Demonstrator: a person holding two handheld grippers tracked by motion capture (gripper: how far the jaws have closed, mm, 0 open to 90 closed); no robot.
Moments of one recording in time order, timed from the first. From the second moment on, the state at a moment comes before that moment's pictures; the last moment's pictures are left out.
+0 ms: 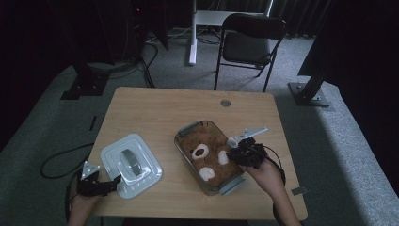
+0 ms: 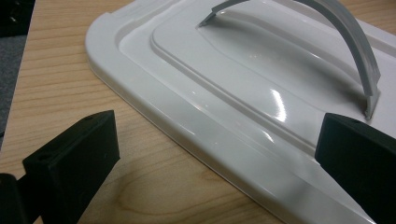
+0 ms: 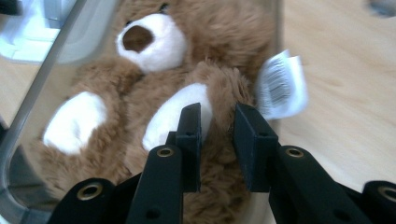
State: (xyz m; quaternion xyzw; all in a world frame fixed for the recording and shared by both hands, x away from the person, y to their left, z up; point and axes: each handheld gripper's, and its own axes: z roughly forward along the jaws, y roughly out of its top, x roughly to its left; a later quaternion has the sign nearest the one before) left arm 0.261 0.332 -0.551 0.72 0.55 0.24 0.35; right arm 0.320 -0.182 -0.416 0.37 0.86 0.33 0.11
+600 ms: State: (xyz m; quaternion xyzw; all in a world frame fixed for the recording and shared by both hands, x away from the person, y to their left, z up) left arm 0.261 0.334 -0.553 0.72 0.55 0.24 0.35; right arm 0.331 -0.162 -0.437 0.38 0.87 0.27 0.14
